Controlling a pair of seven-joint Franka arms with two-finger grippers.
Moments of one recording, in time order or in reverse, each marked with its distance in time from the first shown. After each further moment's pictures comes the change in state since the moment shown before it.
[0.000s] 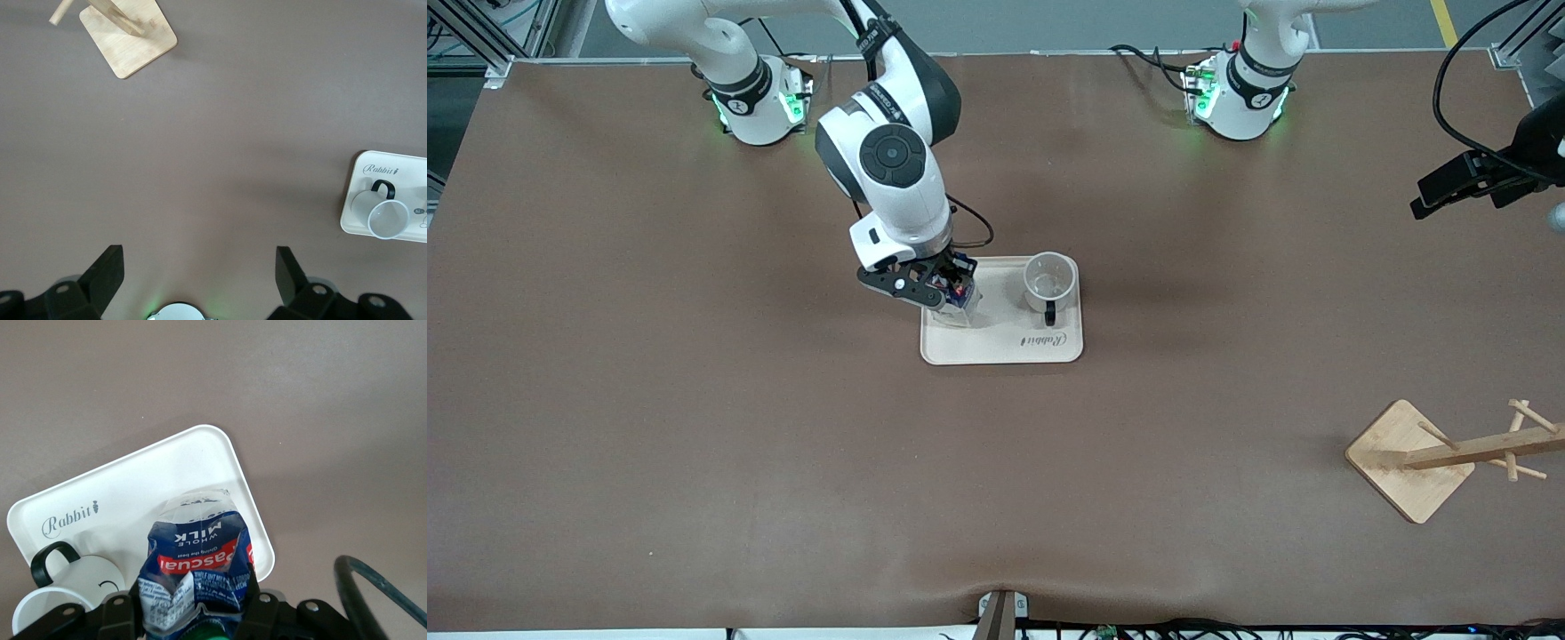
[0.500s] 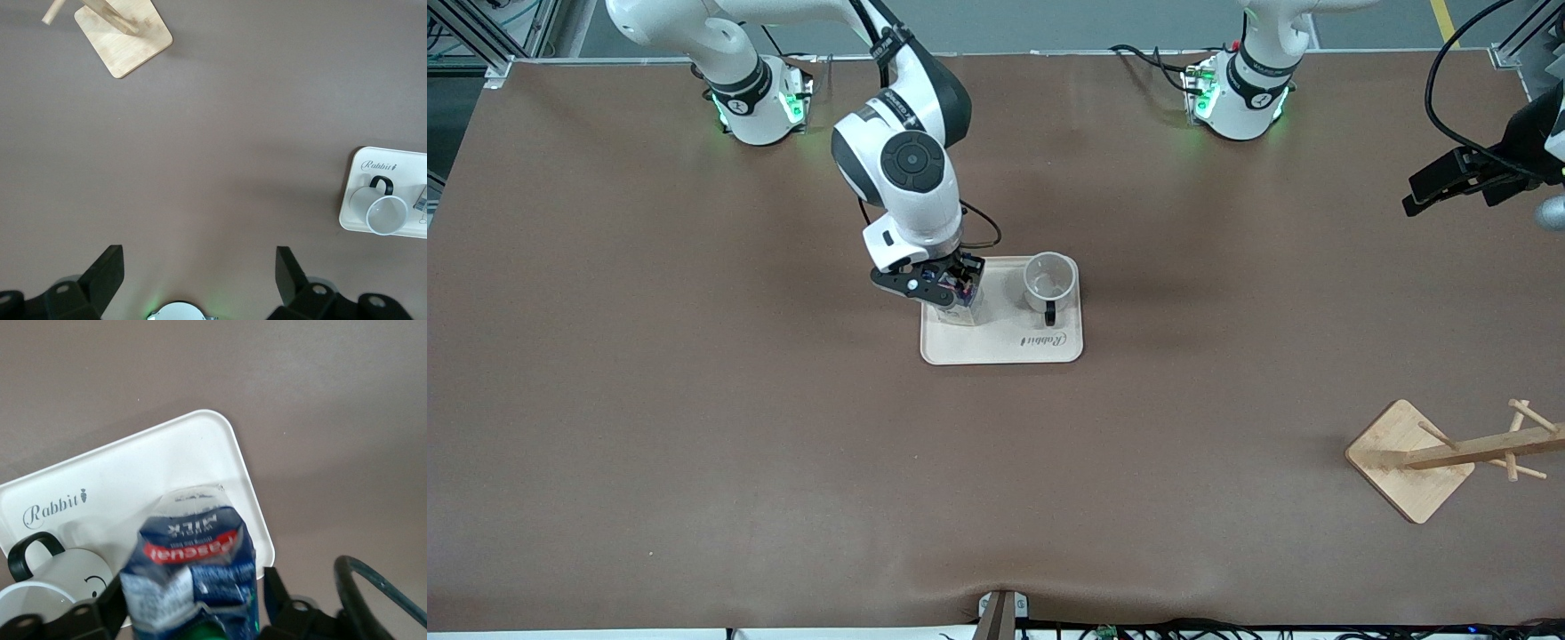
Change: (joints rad) left arm -0.008 -0.004 -0.002 -0.007 0.000 -0.001 0.000; right arm 0.033 0.031 0.000 0.003 -0.014 0.000 0.001
